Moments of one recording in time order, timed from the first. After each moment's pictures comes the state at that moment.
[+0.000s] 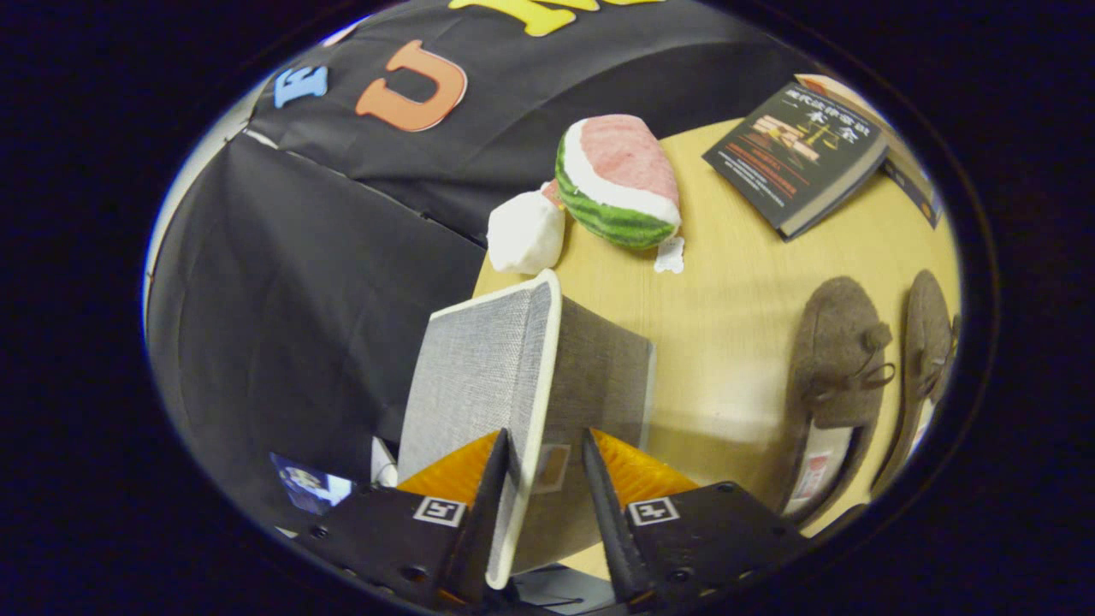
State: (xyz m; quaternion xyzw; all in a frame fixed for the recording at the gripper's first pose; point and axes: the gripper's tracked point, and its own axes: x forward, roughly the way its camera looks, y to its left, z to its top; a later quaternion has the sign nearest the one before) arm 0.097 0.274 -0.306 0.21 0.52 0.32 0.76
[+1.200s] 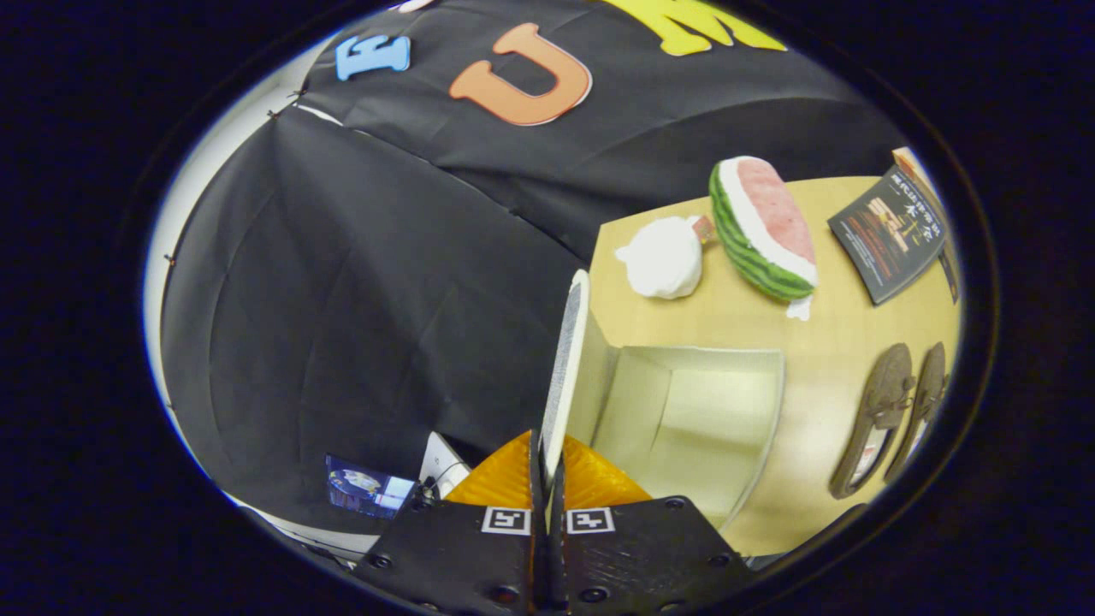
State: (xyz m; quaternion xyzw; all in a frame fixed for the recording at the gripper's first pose) arm 0.050 0.415 -0.141 0.16 0.51 0.39 0.75
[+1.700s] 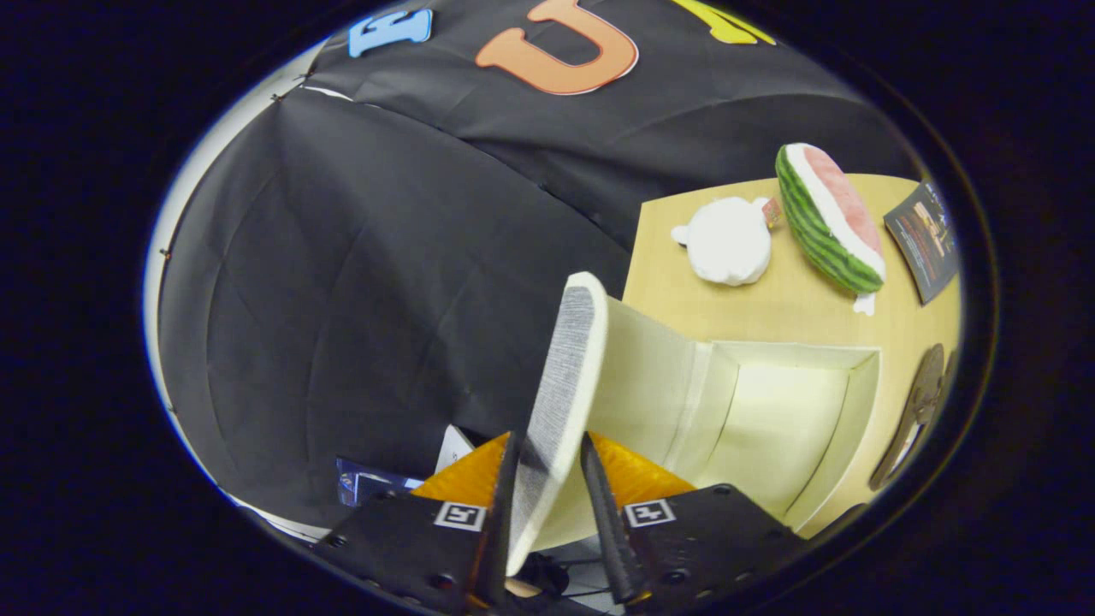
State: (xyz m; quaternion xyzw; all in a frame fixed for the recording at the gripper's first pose) arm 0.033 0.499 -0.140 0.16 0.52 0.41 0.73
